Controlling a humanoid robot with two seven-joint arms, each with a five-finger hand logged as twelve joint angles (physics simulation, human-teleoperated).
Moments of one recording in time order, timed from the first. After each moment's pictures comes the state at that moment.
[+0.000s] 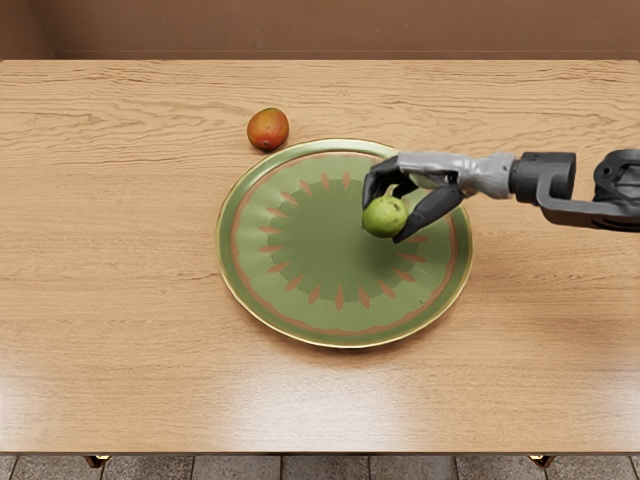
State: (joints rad) left arm 0.02 0.00 0.03 -0.15 -0.13 0.04 0.13; right arm 1.29 -0.53 -0.25 0.94 -0.70 0.41 0.59
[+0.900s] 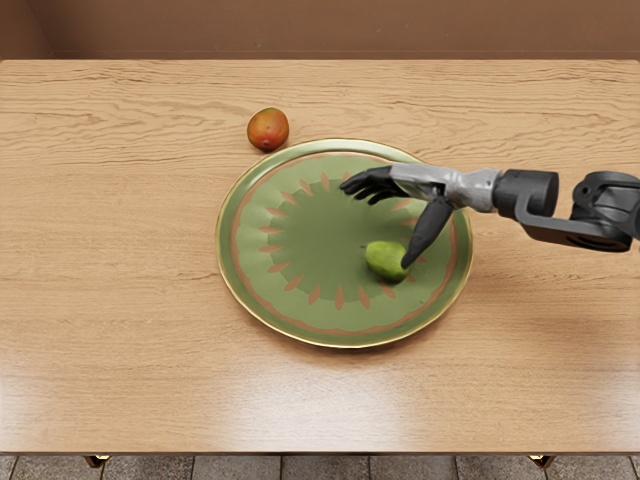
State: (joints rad) left arm 0.02 0.00 0.03 -0.15 -0.13 0.04 0.13; right arm 1.21 -0.49 -0.17 0.93 -0.69 0.34 0.48
